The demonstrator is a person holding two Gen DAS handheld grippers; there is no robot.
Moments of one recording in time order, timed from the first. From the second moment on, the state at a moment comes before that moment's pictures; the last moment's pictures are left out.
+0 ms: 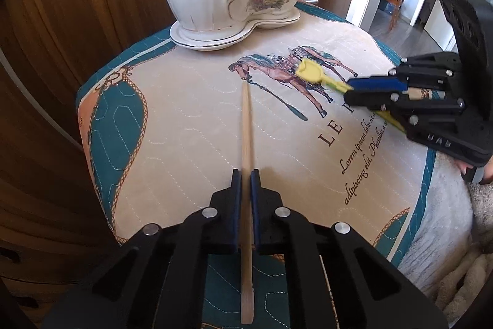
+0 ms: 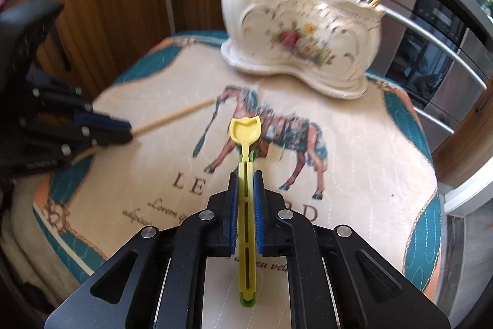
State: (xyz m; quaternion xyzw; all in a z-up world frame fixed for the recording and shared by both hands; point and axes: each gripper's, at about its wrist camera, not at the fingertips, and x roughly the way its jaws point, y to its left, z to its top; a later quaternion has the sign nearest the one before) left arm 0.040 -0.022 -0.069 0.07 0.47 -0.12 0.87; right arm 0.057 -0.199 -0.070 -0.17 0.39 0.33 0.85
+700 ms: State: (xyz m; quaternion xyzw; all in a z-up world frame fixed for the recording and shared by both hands) left arm 0.063 -0.004 0.054 -0.01 0.18 -0.15 0.97; right arm 0.120 -0.234 0.039 0.07 0.17 0.33 0.93
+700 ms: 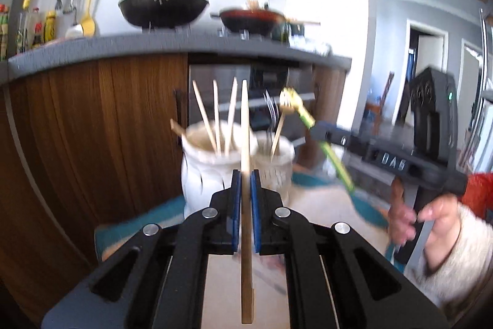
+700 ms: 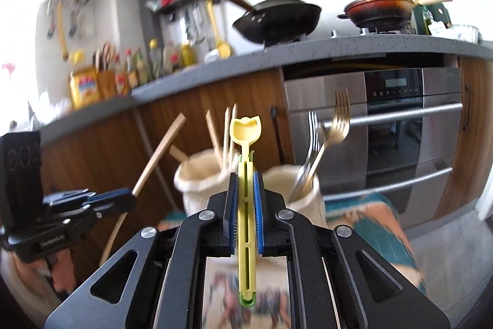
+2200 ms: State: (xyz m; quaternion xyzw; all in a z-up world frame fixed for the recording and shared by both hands) left arm 0.136 -0.007 0.032 -0.03 0.13 -0.11 0.99; right arm 0.180 -0.204 -0.007 0.04 0.17 0.25 0.95
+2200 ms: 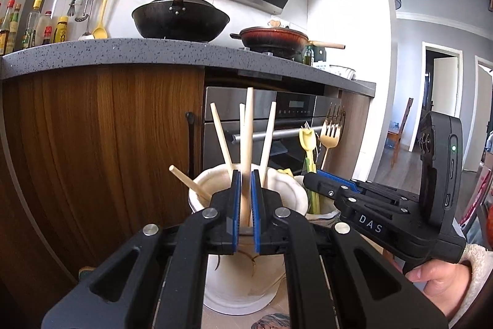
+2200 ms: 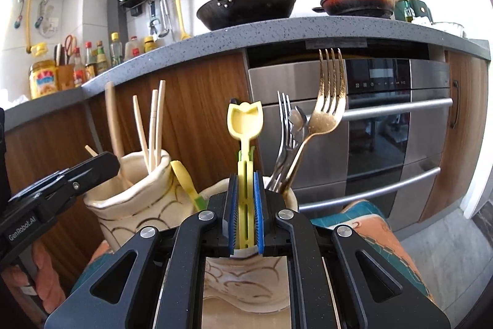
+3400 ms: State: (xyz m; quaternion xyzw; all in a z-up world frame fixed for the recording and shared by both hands) left arm 0.039 -0.004 -0.008 -0.02 0.13 -0.04 0.99; right arm 0.069 -0.250 -0.018 -0.01 0.10 0.19 0.98
